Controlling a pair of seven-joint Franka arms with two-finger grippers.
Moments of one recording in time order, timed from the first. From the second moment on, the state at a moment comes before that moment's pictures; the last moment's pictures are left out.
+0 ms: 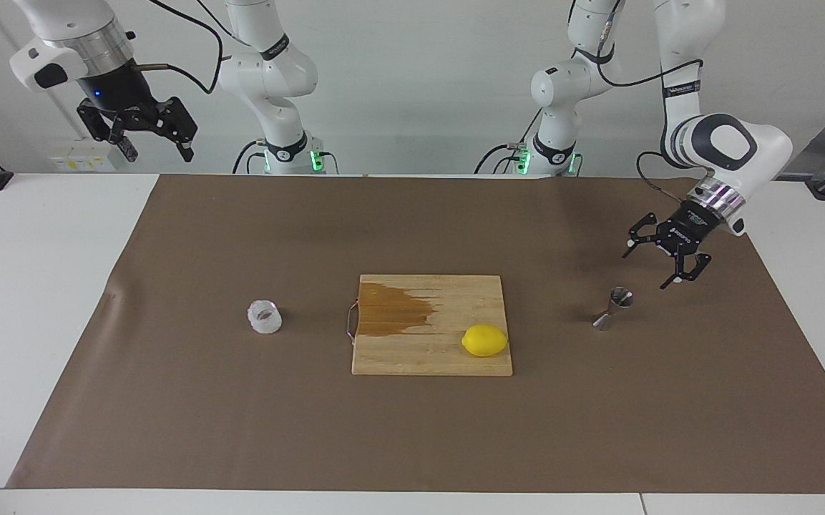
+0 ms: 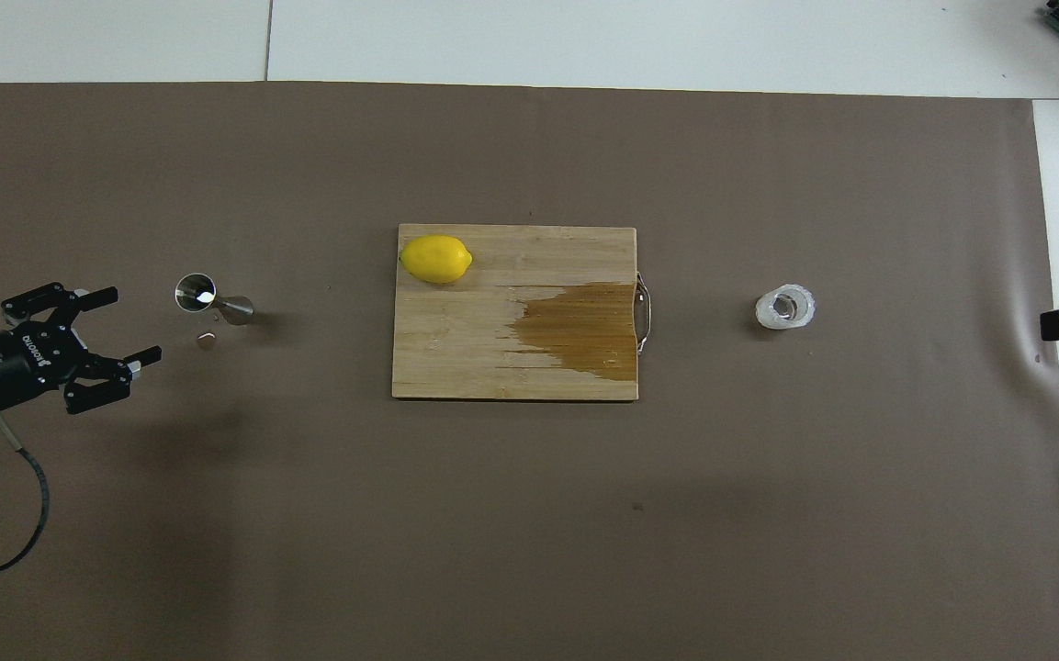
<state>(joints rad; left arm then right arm) 0.32 -0.04 -0.10 -2.33 -1.21 2.25 -1.23 0.01 -0.08 -0.09 -1.53 0.03 1.45 -0.03</state>
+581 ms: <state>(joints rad) 0.20 0.02 -0.10 -2.34 -1.36 2.42 -1.22 0.01 -0.08 -0.09 -1.53 0.03 1.45 -0.03</state>
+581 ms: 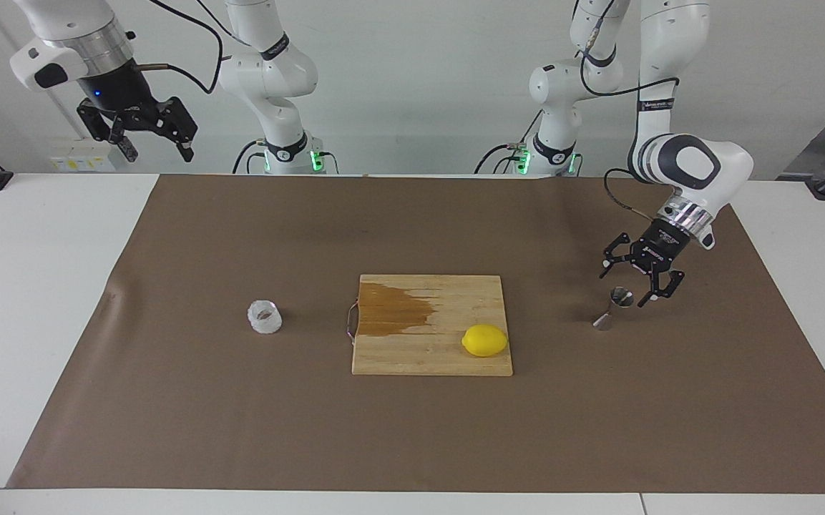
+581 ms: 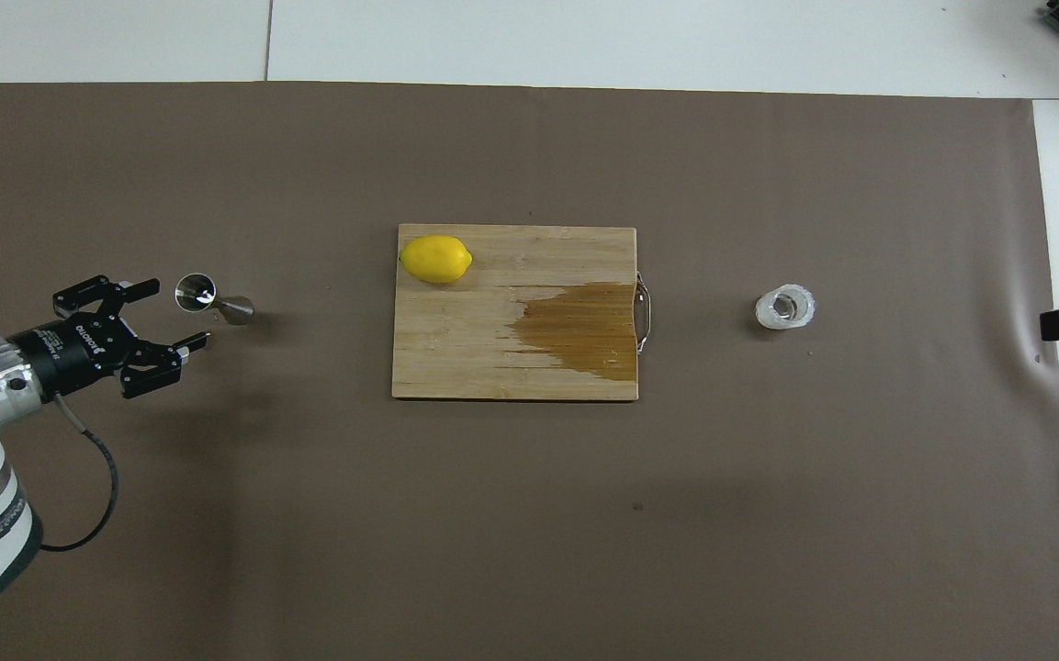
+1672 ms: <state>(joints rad) 0.18 0.02 -0.11 -2.34 -1.38 2.46 -1.18 0.01 -0.08 -0.09 -1.53 0.03 1.45 -0.03</state>
